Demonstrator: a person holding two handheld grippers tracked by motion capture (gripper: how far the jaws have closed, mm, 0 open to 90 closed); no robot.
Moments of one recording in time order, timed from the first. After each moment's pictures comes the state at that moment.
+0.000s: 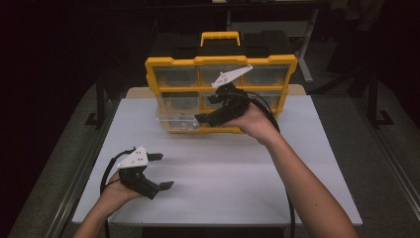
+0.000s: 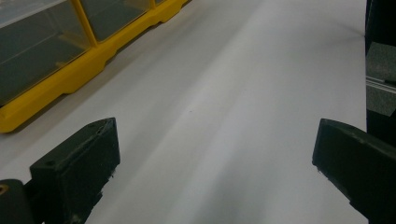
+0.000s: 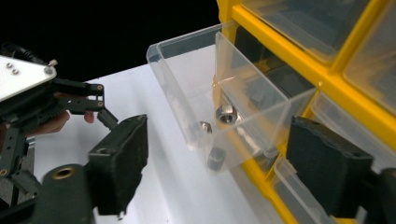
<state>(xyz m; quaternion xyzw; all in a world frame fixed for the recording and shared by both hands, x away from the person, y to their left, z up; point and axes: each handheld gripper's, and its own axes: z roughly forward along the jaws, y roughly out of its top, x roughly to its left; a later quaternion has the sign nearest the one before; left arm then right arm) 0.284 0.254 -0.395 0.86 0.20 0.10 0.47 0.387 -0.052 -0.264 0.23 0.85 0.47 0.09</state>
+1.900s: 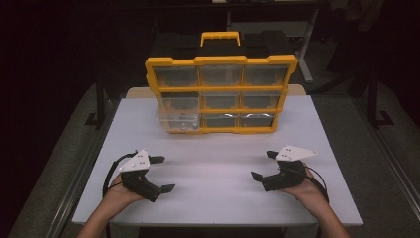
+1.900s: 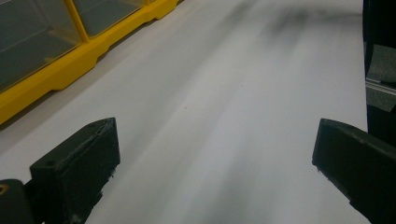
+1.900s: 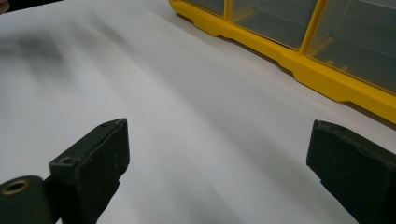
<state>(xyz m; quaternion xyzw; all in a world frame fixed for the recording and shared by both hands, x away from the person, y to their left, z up) 0.282 0.254 -0.407 0.85 0.20 0.10 0.47 0.281 -0.190 -0.419 0.33 0.80 0.48 0.15</state>
